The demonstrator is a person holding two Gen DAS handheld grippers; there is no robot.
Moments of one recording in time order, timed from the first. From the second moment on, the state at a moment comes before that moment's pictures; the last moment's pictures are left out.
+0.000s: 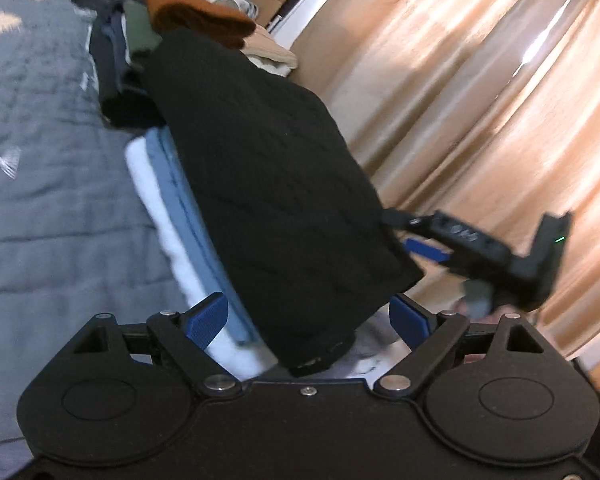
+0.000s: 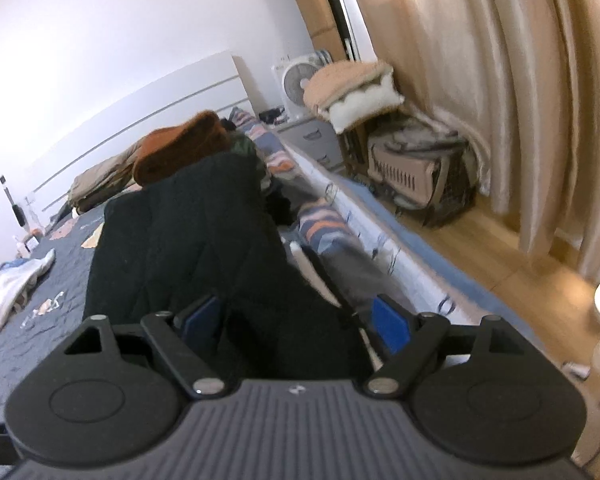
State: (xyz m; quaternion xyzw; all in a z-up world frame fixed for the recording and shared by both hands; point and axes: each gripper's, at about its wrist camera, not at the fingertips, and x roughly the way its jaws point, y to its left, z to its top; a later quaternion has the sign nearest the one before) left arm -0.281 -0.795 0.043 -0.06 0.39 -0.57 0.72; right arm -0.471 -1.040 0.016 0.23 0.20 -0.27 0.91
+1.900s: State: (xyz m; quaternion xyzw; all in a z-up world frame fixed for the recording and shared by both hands) left arm -0.325 -0.748 0.142 0.14 0.33 -0.51 0.78; right arm -0.495 -0.891 0.103 0.18 0.31 -0.27 0.89
